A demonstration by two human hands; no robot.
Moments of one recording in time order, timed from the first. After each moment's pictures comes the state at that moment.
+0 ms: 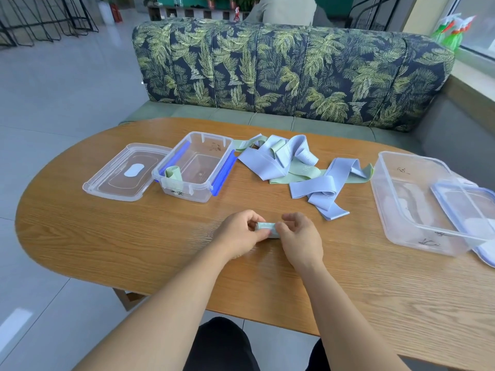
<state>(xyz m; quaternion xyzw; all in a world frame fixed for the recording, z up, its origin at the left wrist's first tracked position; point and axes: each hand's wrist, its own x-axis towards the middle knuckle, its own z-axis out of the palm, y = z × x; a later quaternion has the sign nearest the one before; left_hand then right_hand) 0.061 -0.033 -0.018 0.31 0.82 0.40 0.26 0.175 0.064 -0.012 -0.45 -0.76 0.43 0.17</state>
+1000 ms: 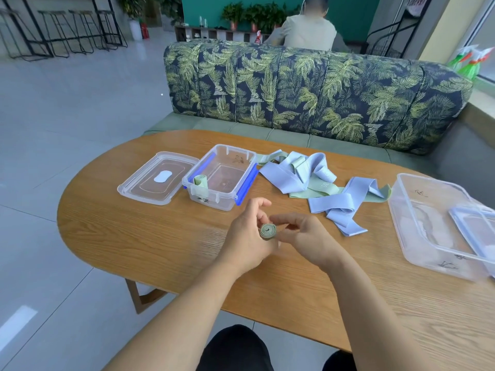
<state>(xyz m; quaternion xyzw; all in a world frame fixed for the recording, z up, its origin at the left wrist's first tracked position) 0.076 -0.070 0.021 0.36 0.75 0.54 0.12 0.166 0.047 0.053 -0.23 -0.80 0.56 0.07</state>
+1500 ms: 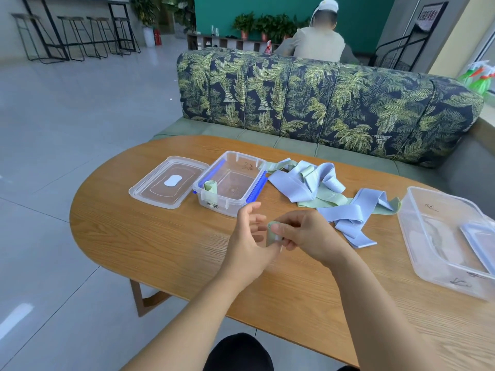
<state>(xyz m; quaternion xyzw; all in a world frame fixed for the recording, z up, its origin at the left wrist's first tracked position) 0.080 -0.084 0.019 0.27 0.71 0.64 0.12 0.145 0.045 0.071 -0.19 -0.83 0.52 0.06</state>
